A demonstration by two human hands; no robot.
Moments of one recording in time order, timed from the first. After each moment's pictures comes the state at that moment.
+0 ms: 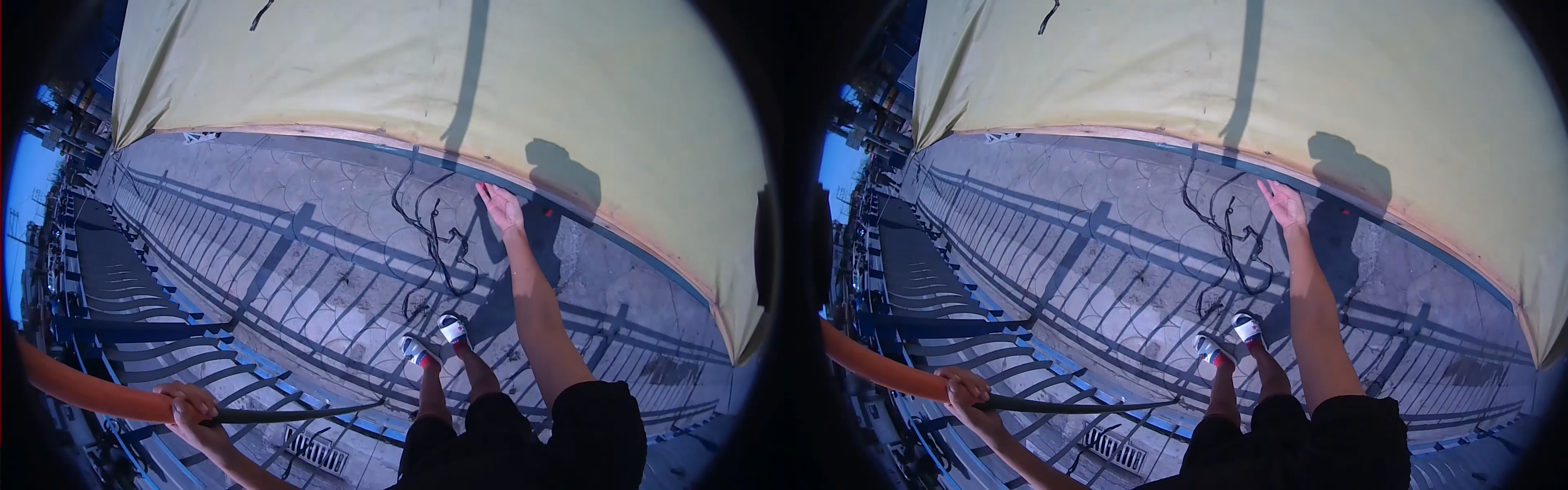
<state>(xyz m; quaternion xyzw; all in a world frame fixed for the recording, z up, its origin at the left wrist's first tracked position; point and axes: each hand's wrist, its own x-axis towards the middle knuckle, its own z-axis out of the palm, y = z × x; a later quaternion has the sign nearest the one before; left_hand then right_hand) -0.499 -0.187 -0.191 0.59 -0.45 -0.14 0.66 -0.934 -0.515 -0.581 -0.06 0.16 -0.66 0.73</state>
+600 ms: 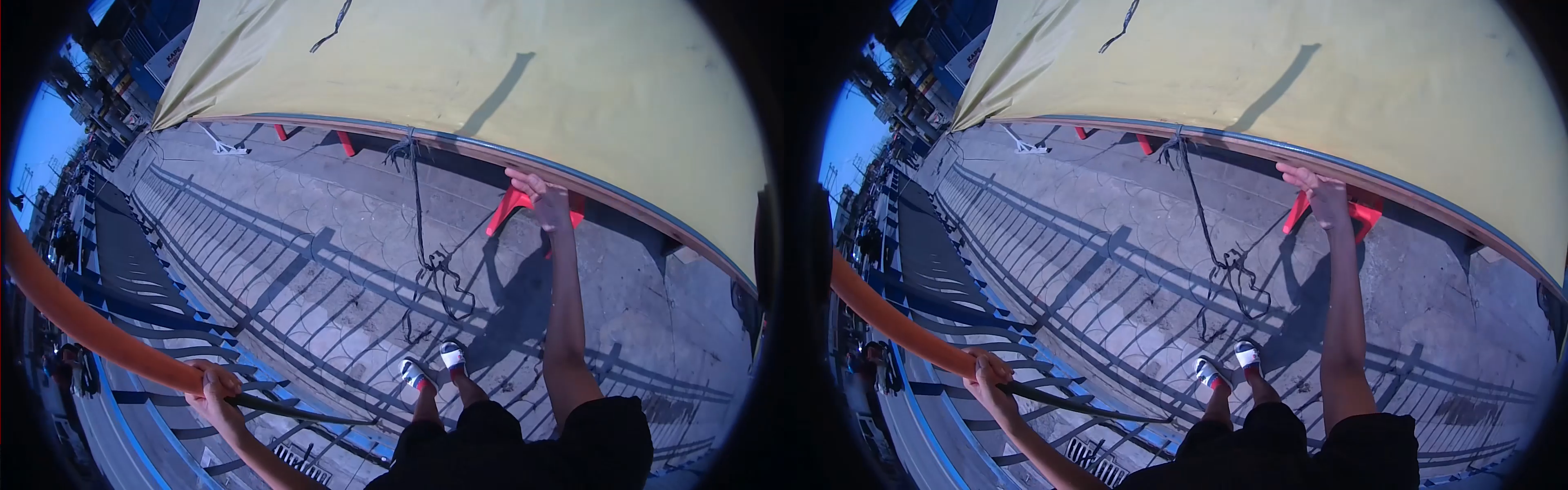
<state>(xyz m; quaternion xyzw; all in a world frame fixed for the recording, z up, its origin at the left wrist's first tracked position) -0.489 -0.117 -0.169 0.58 -0.43 -0.14 0.68 -0.937 -0.457 -0.294 -0.44 0.22 -0.64 0.59</state>
